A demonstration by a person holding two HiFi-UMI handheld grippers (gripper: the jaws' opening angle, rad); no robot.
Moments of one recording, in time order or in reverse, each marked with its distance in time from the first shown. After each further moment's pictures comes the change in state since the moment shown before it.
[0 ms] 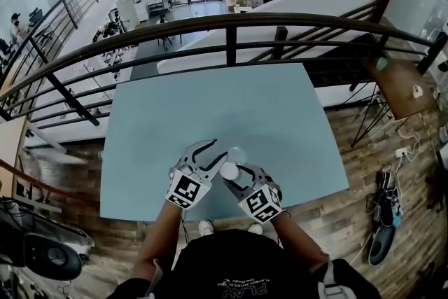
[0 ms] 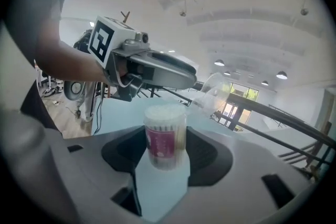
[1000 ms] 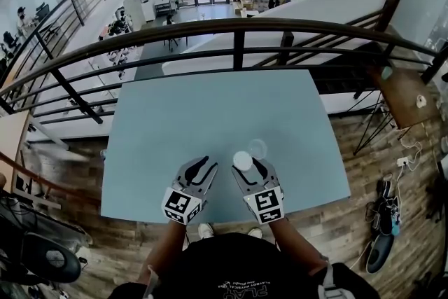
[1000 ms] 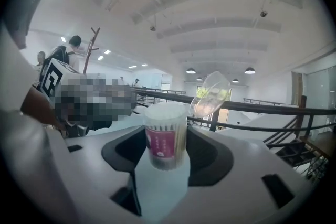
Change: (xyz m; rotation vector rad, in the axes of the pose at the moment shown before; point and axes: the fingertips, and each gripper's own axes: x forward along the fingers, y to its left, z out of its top) left arm -0.044 0.009 -0.030 -0.370 -0.080 0.167; right arm -0.012 -0.055 0.033 0.214 -0.148 -0.239
